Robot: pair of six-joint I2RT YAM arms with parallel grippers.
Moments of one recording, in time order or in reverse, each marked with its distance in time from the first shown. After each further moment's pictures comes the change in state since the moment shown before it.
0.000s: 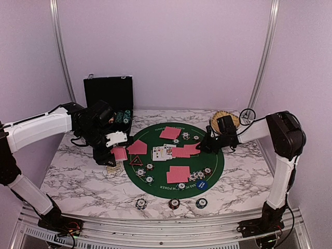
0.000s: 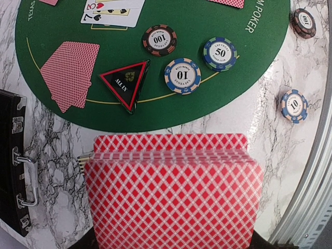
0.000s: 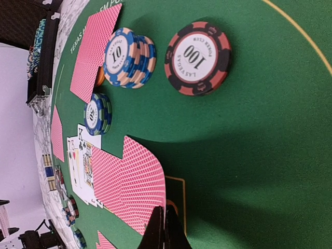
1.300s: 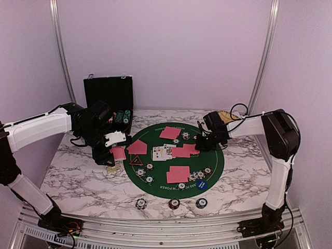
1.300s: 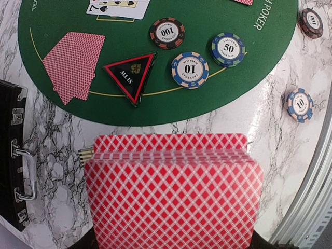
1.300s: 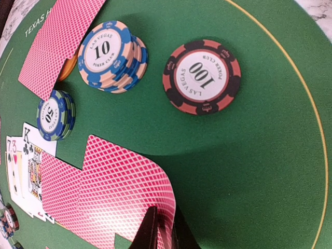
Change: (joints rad) left arm 0.017 0.000 -0.010 0.004 -0.010 -0.012; right arm 0.126 0.038 0.172 -0.269 0.371 -0.213
